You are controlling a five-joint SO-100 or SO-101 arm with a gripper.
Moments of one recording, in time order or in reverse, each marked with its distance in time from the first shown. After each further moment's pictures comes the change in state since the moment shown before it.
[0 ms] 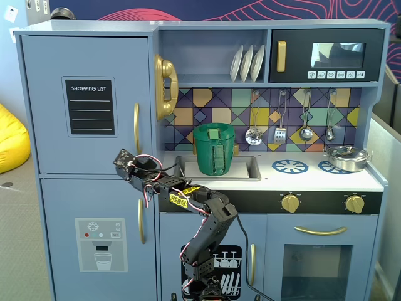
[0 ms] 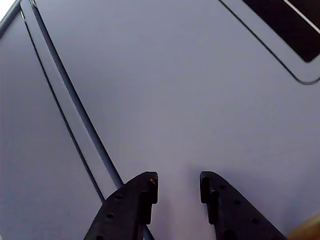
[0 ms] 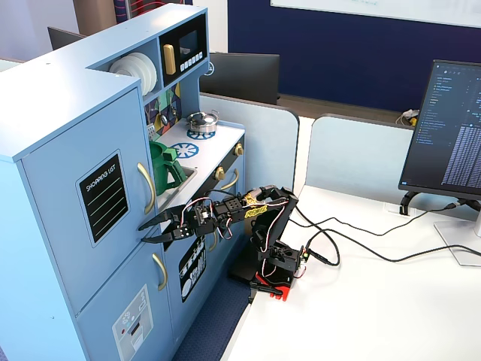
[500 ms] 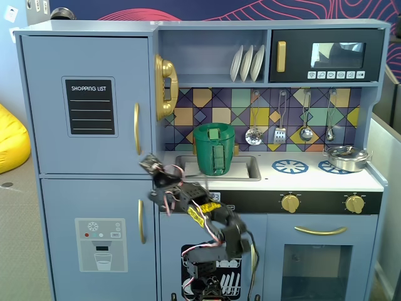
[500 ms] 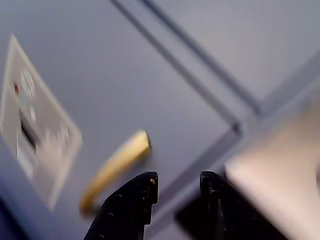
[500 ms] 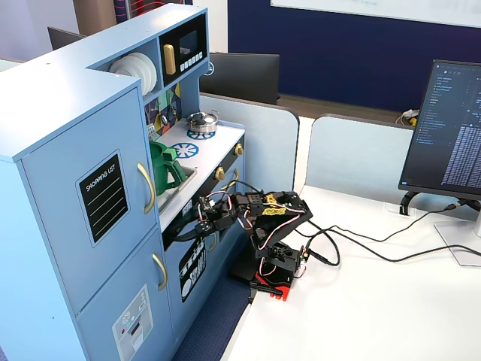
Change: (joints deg) arm 10.5 30.0 16.6 37.3 17.3
